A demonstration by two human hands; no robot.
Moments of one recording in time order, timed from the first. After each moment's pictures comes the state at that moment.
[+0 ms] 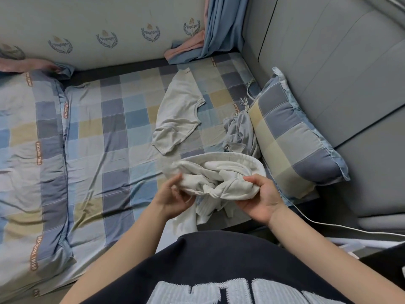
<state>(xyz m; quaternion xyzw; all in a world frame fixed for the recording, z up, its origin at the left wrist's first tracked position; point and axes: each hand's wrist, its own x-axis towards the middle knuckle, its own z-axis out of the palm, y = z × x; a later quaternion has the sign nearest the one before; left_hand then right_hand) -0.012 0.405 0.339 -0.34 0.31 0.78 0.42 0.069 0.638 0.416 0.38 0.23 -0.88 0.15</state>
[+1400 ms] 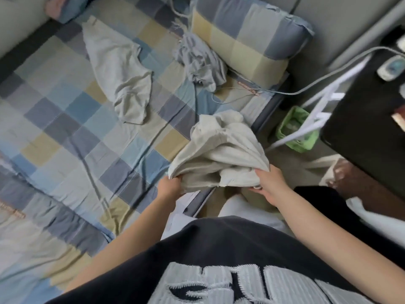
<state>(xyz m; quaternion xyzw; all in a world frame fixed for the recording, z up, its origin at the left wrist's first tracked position) -0.007 0.215 0.263 -0.15 0.77 0.41 0.47 0.202 0.397 0.319 0.68 0.36 -0.64 -0.06</state>
